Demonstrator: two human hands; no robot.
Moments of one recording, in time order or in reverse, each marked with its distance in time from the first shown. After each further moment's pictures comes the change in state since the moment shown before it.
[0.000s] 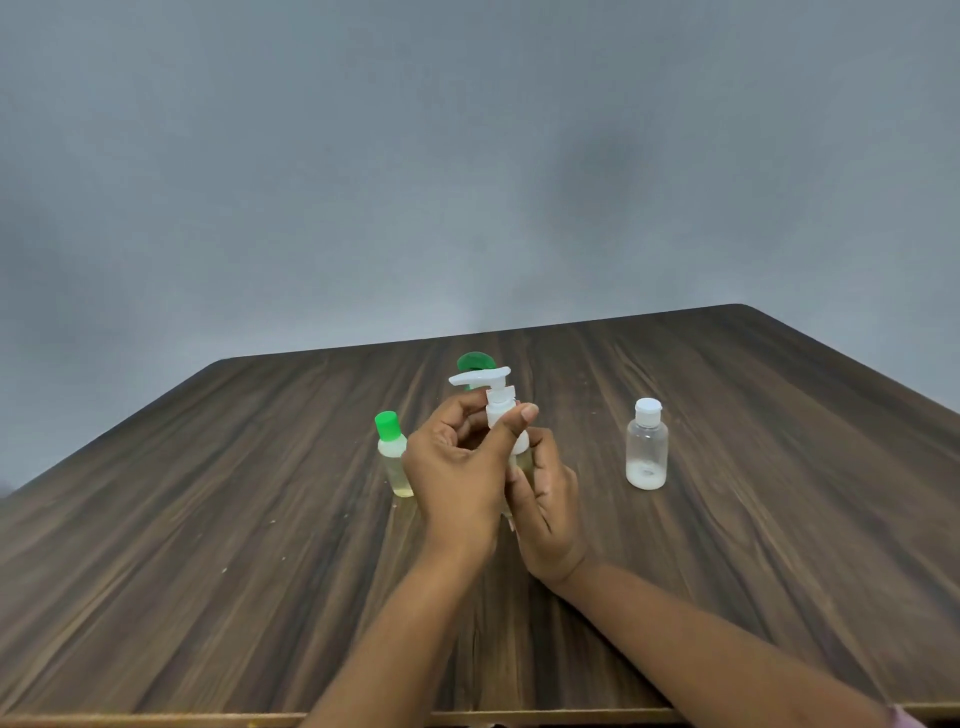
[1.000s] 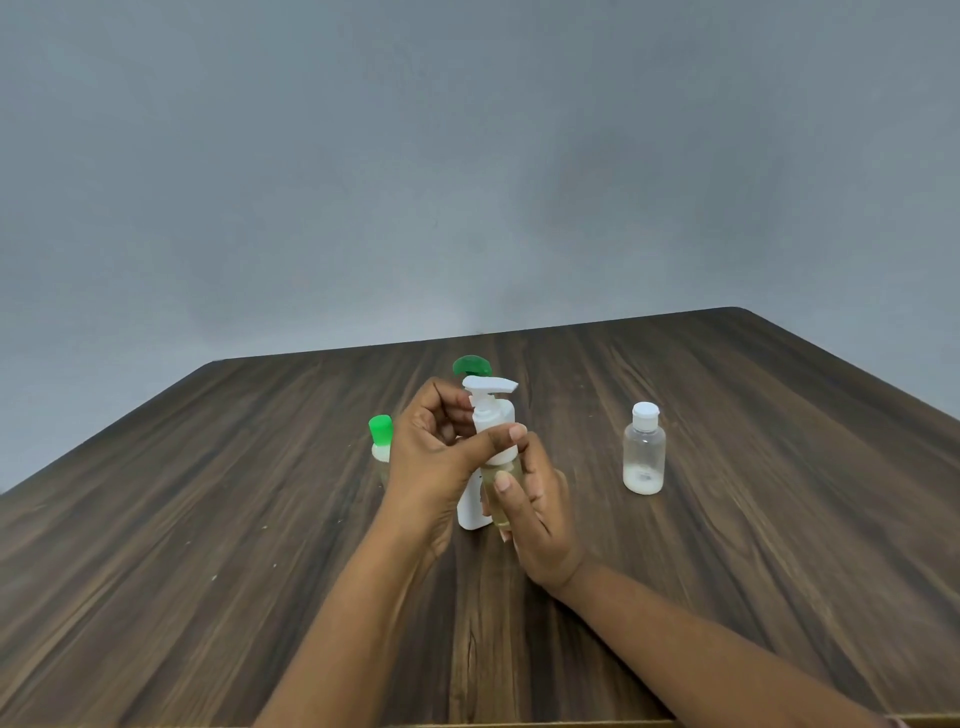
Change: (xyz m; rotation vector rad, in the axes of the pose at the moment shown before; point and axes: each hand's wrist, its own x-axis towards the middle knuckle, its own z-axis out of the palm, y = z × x) left_hand 0.022 0.006 -0.022 0.014 -0.252 -0.062; right_hand 0.003 0.001 0.002 0.151 -0.102 0.111
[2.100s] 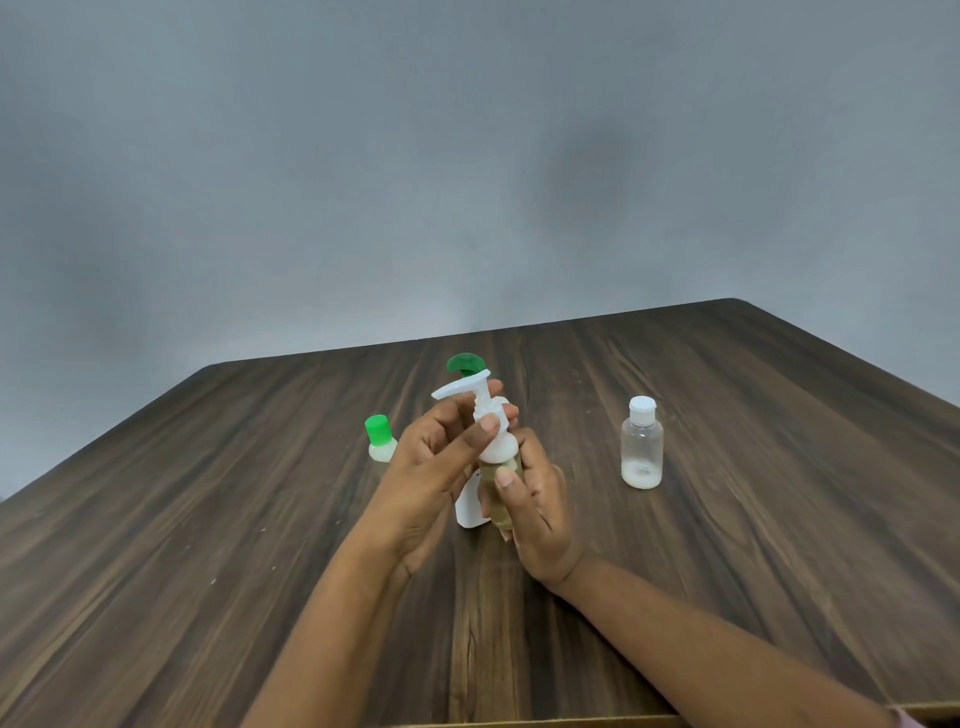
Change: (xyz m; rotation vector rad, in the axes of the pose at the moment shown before) left_hand -0.004 -0.001 -0.012 -0.124 -0.291 -0.191; right_hand 0.002 0.001 0.003 0.086 0.022 0.047
